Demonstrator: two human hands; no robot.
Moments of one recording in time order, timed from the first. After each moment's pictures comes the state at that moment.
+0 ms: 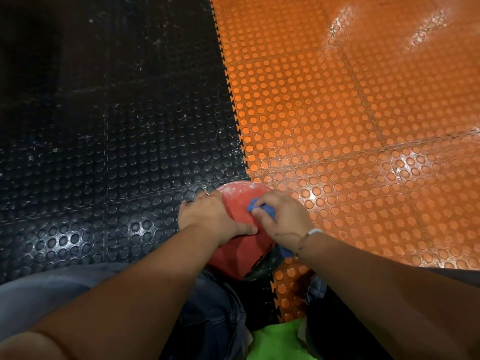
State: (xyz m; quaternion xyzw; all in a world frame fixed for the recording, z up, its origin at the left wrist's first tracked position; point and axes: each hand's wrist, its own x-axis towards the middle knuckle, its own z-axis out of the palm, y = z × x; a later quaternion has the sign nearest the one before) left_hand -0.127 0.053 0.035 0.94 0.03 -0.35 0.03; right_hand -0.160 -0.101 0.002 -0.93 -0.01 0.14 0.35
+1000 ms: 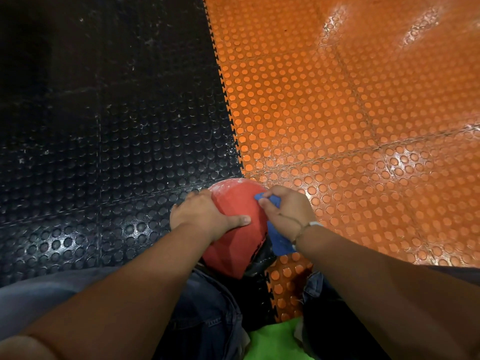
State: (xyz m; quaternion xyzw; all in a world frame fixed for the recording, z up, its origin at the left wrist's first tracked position) left_hand -0.120 0.055 0.034 0.93 0.07 -0.35 0.05; right_hand -0.149 -0.114 -0.003 -0.88 0.15 0.16 0.43
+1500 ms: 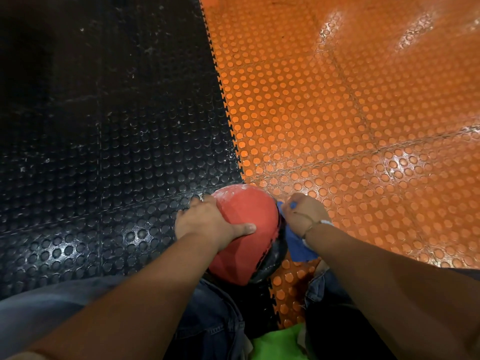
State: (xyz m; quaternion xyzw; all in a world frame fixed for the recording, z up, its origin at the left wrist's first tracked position) left_hand -0.124 0.049 0.034 0.94 0.06 -0.34 0.03; right_hand -0.145 -0.138 -0.008 -0.90 0.21 0.22 0.31
